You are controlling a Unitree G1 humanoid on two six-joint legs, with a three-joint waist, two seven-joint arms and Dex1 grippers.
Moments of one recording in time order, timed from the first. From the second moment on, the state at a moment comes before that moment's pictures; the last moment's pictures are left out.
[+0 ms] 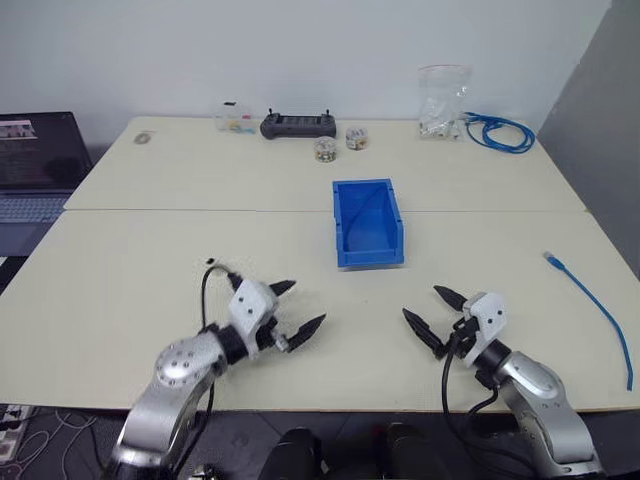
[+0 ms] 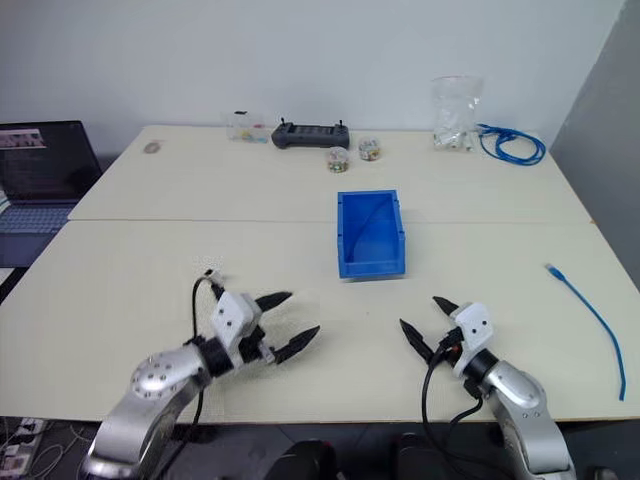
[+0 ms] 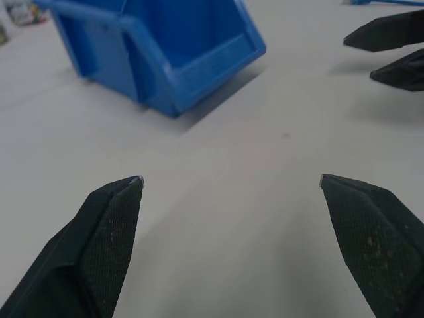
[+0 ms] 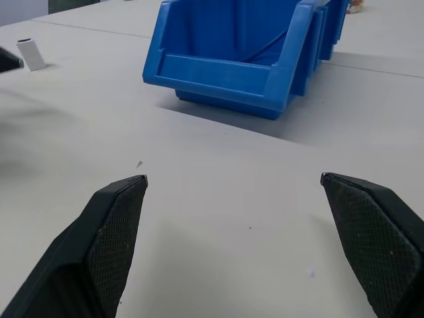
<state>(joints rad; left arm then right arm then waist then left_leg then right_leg) -0.04 0.49 -0.07 -0.35 -0.26 0.26 -0.72 0.14 -0.35 -0.01 -0.23 0.28 0.10 0.56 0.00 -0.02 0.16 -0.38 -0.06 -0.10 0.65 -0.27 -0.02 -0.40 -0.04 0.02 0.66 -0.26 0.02</state>
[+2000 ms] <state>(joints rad) -0.71 0.18 -0.45 0.04 -0.16 0.45 -0.94 -0.63 -0.90 -0.20 1.05 0.14 0.07 0.97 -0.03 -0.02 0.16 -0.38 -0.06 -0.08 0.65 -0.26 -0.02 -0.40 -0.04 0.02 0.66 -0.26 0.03</state>
